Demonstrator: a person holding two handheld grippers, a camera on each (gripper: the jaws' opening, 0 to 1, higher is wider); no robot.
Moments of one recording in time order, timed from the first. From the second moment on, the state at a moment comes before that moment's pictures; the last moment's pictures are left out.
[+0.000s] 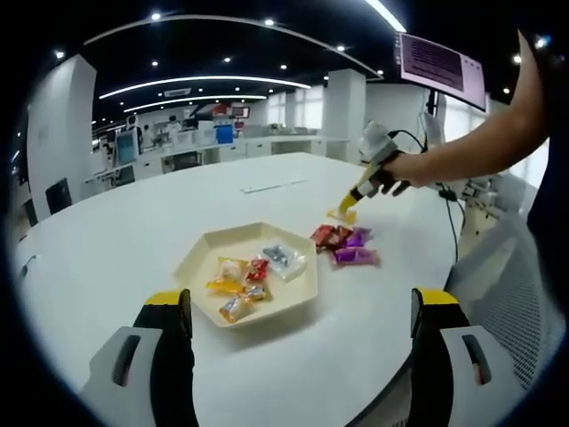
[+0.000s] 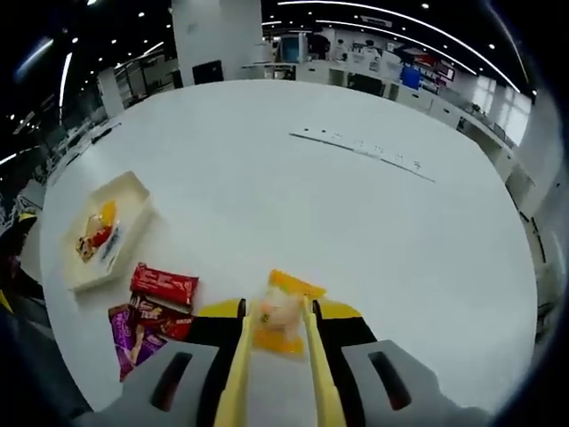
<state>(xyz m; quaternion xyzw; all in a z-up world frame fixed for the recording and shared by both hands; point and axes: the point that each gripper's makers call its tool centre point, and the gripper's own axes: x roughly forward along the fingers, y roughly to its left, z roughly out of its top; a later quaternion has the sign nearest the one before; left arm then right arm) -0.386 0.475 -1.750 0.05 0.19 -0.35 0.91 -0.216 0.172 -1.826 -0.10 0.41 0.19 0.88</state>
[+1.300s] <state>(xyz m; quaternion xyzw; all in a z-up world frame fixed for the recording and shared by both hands) -0.386 0.473 -1.749 0.05 0.19 -0.36 0.91 -0.196 0.159 -1.752 -0.13 0.39 0.25 0.88</state>
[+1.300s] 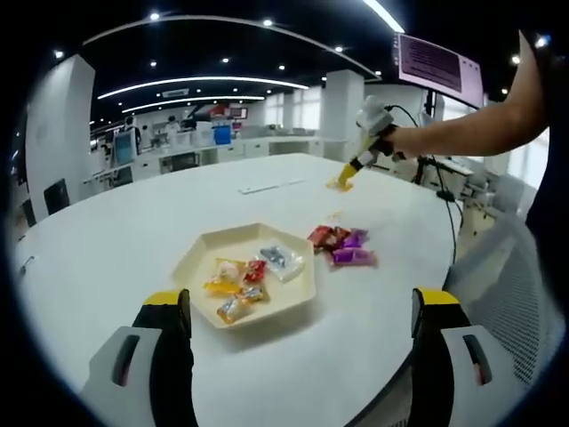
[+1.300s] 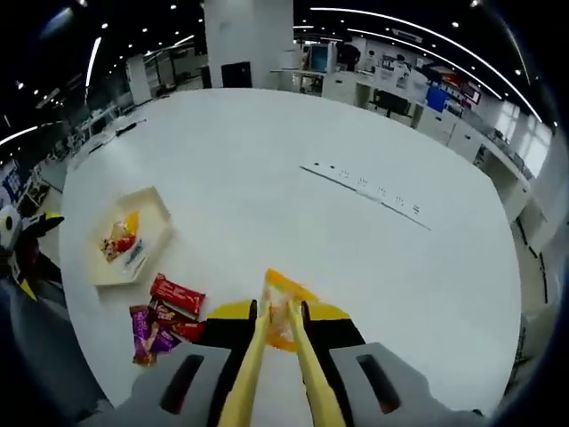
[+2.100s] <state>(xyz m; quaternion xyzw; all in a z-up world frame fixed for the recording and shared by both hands) -0.386 0.473 -1.746 0.06 0.18 -0.36 0.91 -0.190 0.207 -1.720 -0.15 0.37 0.30 0.87</state>
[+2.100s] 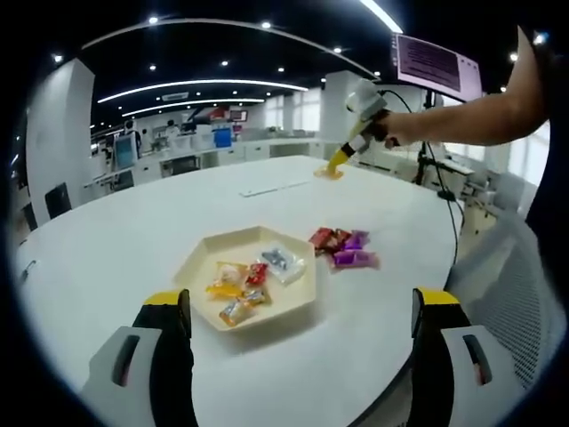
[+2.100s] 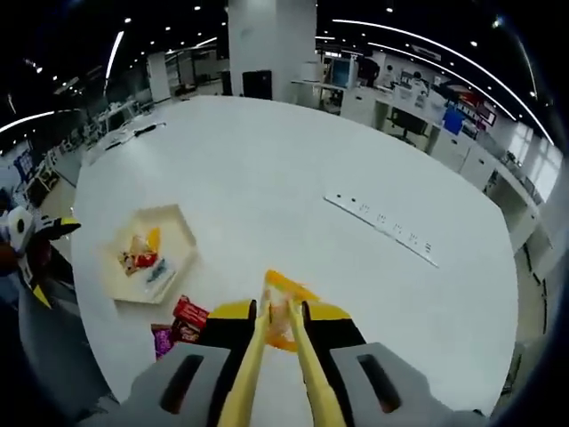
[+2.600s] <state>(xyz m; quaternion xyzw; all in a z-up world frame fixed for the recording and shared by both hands) -0.385 0.474 -1.745 0.06 0.18 -0.35 0.92 -0.197 0.292 -1.705 -0.17 0.34 0.37 0.85</state>
